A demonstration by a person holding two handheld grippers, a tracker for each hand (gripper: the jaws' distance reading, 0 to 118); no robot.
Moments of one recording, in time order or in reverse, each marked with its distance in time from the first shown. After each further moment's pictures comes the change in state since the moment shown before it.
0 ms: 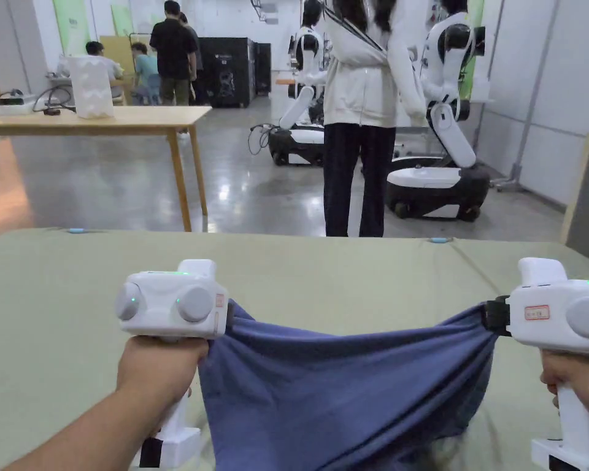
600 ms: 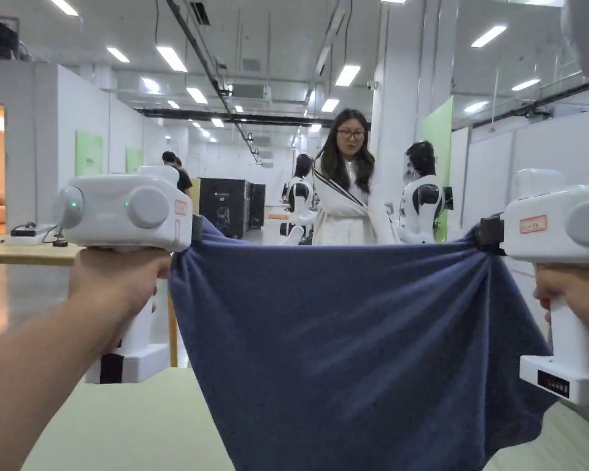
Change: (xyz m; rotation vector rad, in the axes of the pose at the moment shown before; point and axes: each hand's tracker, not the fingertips) left arm -0.024 0.190 0.234 0.461 -0.018 0.036; right arm -0.060 0.206 0.214 0.436 -0.024 0.105
